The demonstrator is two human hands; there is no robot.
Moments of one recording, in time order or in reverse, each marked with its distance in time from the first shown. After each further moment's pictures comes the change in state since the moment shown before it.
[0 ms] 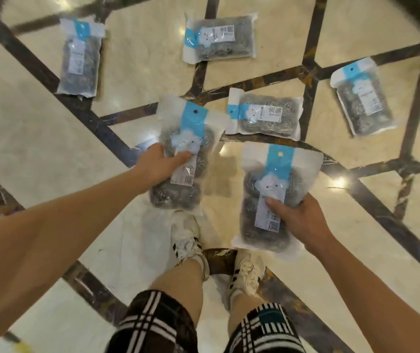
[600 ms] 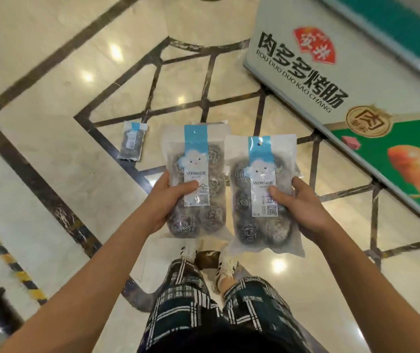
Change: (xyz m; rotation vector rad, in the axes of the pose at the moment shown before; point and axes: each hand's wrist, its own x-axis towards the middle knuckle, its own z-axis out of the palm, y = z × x) left_hand -0.413 0.244 -0.131 -0.652 -0.114 0.054; right_hand -0.364 -0.302 -0.193 0.332 -0.210 -0.232
